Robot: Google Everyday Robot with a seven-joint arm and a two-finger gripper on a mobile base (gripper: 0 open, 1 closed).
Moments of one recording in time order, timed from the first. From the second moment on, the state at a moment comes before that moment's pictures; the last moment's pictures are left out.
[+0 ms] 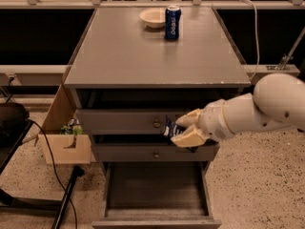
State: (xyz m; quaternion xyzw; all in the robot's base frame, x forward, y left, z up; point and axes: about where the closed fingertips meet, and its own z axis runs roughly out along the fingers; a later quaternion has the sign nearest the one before) arm 0.492 -0.080 0.766 -0.55 0.73 0.22 0.34
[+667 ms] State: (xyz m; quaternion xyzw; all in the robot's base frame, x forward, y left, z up) arm 0.484 -0.081 0.662 -0.53 0.74 0.25 0.34
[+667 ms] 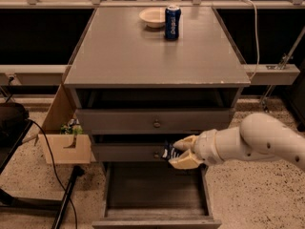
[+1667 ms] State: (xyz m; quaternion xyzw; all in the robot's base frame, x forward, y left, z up) arm 0.455 -0.062 0.504 -0.53 0.73 0.30 0.31
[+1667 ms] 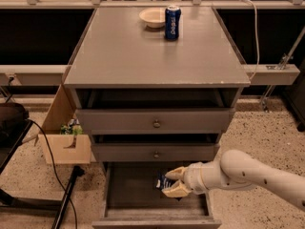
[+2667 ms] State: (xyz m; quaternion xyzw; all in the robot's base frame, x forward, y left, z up) arm 0.466 -0.015 0.320 -0.53 0.69 0.39 0.29
